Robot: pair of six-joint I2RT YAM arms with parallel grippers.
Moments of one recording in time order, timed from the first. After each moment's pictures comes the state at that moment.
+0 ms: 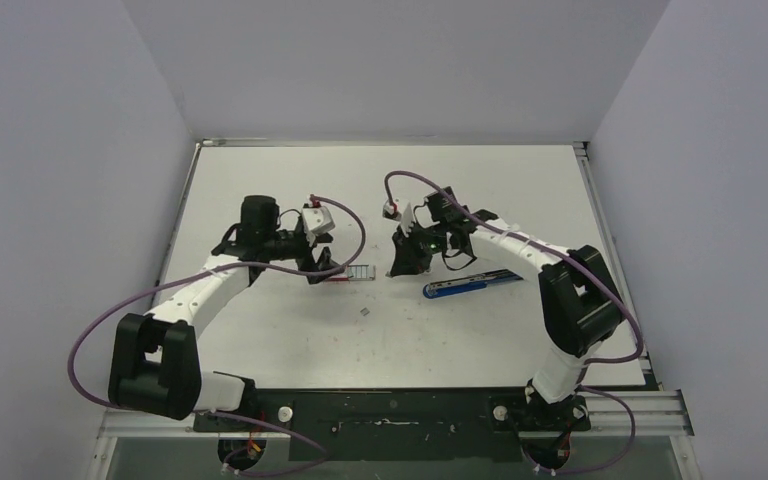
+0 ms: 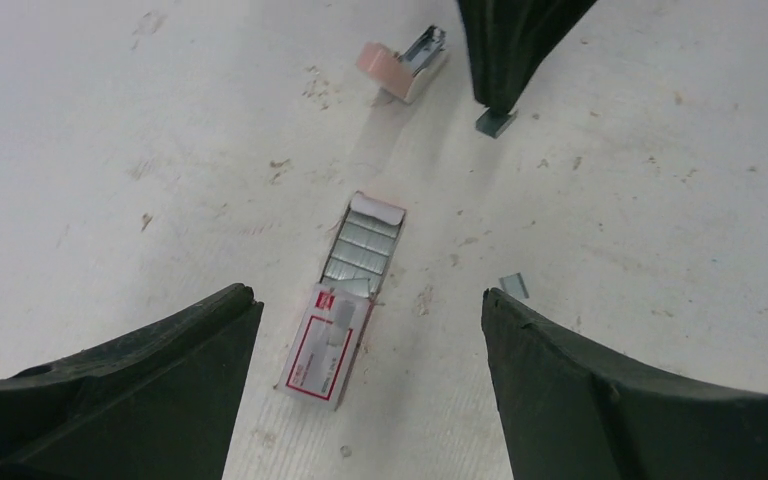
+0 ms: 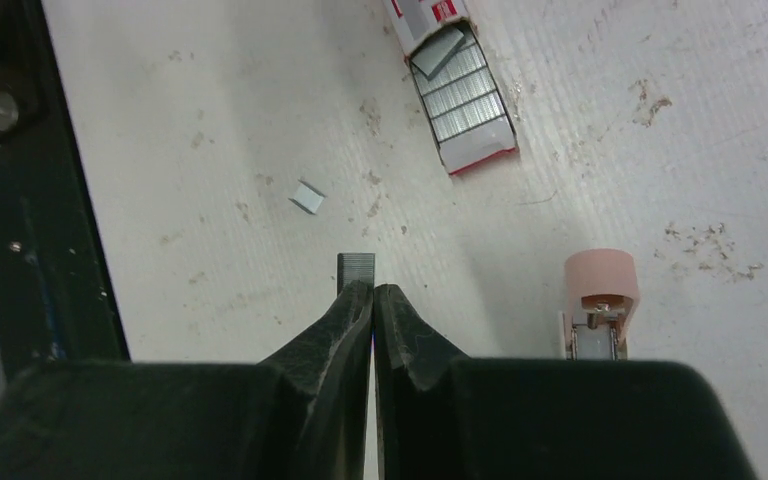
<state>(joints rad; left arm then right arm) -0.19 1.36 0.82 -0.15 0.85 0.50 0.56 1.75 1.18 -0.40 -0.71 -0.33</state>
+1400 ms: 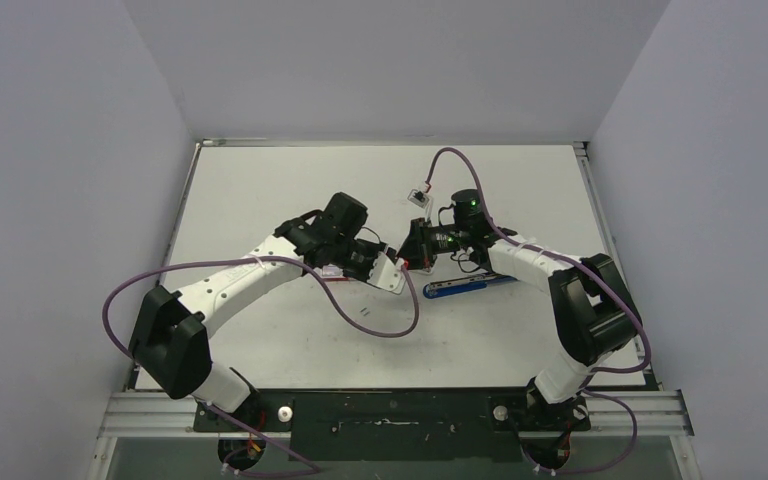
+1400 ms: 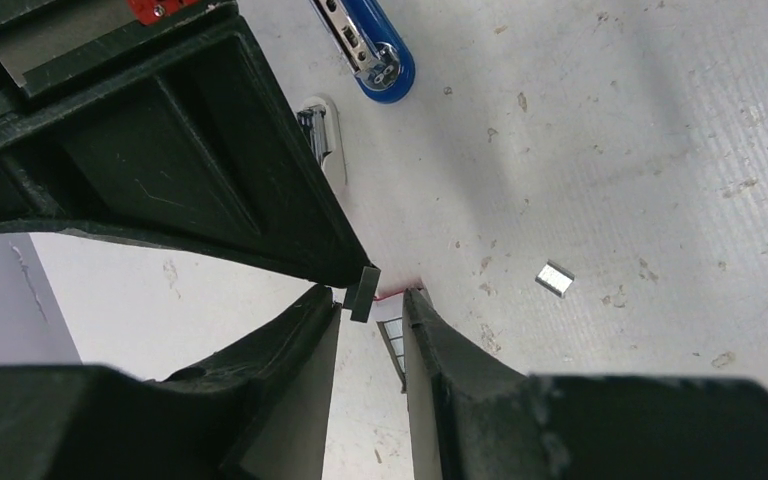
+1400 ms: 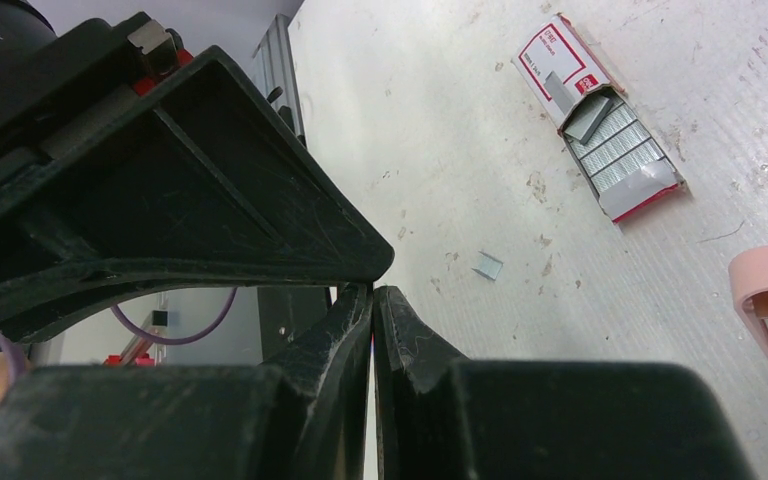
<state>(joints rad) -0.71 1.51 1.20 -0.64 0.51 1.24 0.45 1.67 0.95 0.15 -1.08 0.39</state>
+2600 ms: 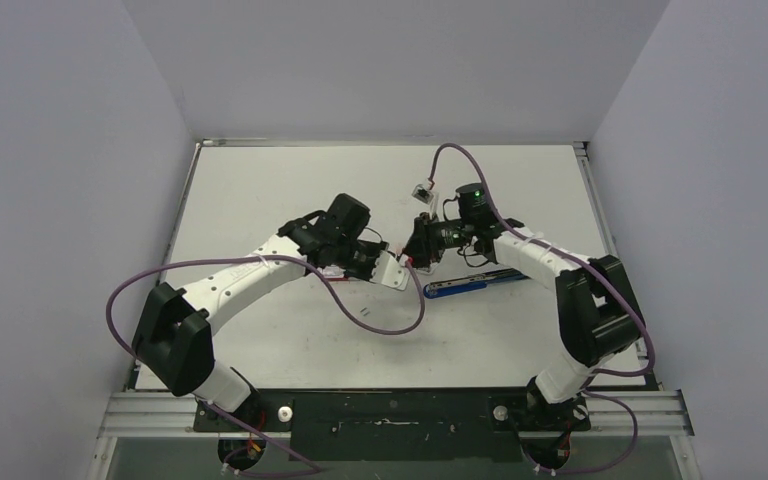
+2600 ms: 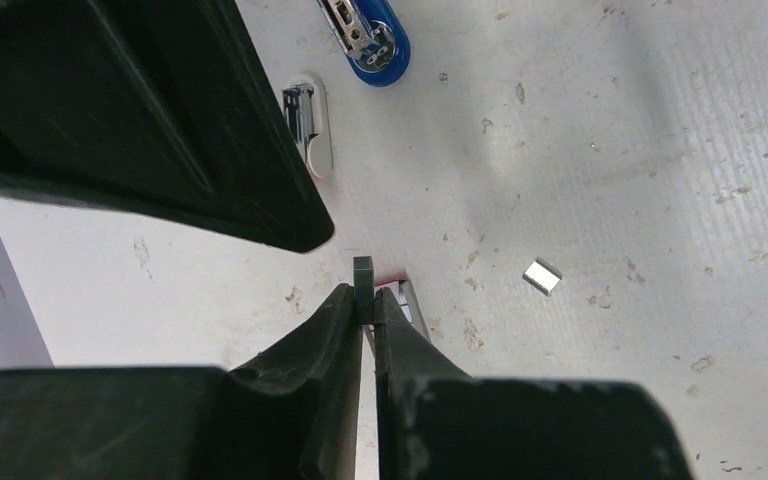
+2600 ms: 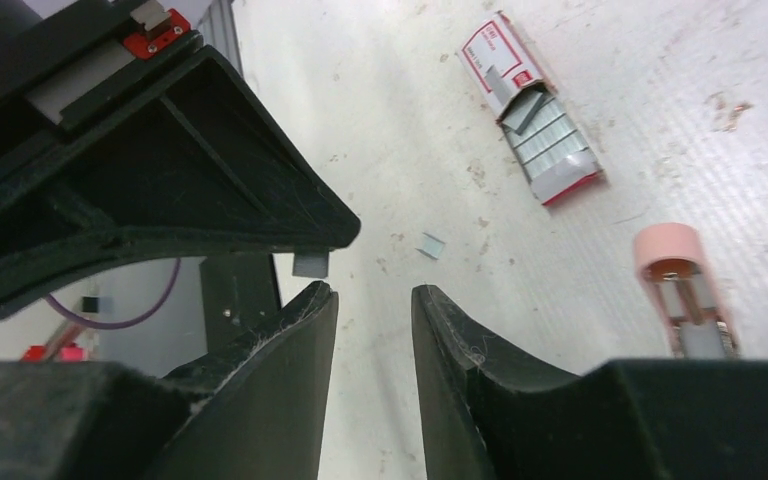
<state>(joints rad) -0.72 1.52 1.20 -0.64 0.45 1.19 0.42 1.66 1.00 -0.02 -1.04 0.20</state>
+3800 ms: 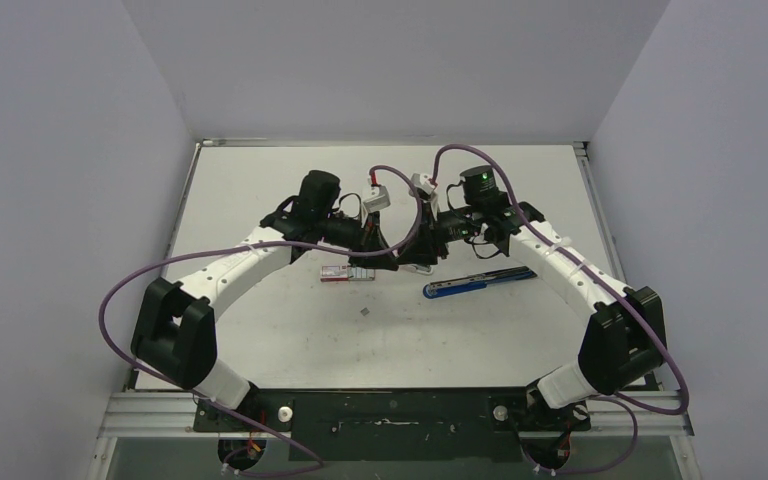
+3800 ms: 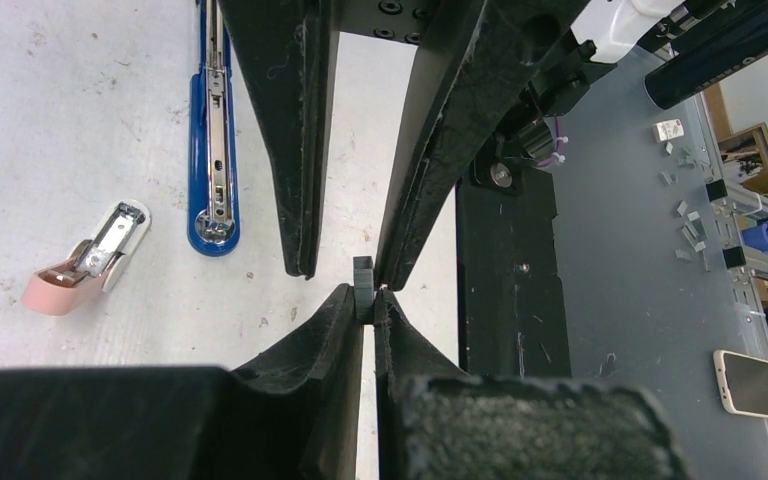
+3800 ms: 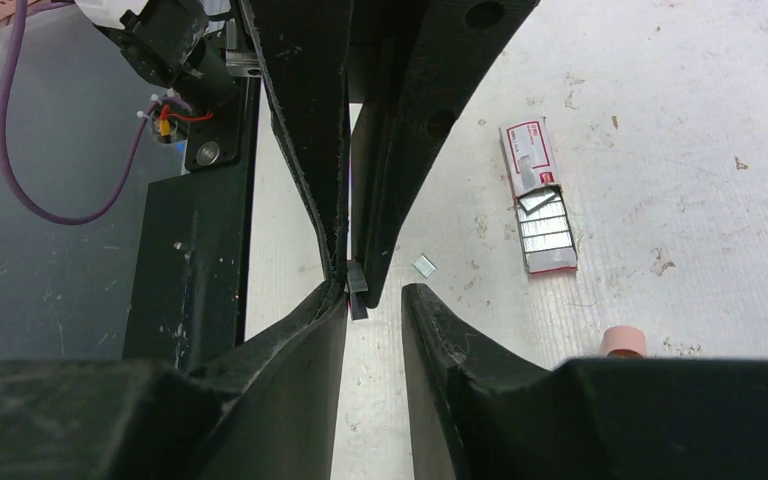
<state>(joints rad) -0.54 1.54 1.16 -0.26 1.06 0.07 0.46 1.49 1.20 -0.43 -1.08 -0.33</state>
